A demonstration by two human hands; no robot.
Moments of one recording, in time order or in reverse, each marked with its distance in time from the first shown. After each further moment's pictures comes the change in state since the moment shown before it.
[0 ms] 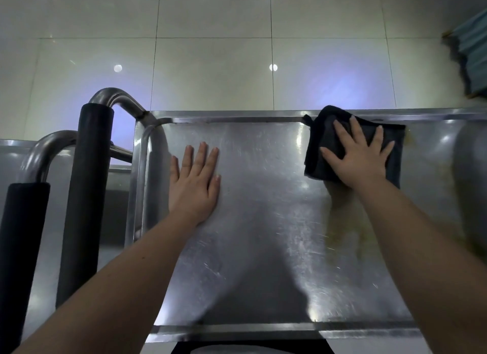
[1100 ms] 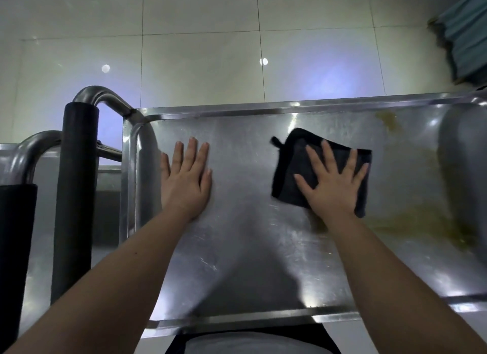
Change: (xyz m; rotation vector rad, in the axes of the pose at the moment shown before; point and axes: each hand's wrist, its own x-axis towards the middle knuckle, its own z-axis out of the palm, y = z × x) left_hand -0.001 0.002 0.002 0.020 0.007 -0.003; right_hand -0.084 -0.021 0.044 -0.036 0.076 -0.015
